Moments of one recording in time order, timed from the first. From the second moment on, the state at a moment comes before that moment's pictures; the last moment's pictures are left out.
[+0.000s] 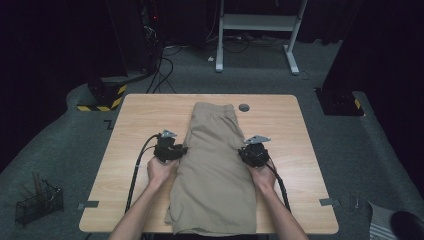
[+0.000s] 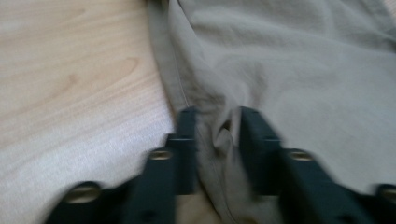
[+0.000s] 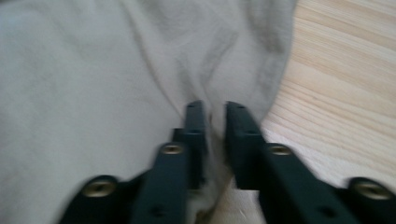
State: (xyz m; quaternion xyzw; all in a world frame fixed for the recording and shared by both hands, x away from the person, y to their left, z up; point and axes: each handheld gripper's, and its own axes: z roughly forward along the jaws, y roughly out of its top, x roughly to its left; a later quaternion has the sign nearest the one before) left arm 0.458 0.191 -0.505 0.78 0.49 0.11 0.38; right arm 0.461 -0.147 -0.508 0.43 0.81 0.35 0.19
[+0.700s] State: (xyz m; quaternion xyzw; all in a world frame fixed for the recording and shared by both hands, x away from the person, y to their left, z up) left arm 0.414 0.184 -0.509 0.82 0.43 0.10 0.37; right arm 0.417 -0.154 -0.513 0.39 0.84 0.36 0.15
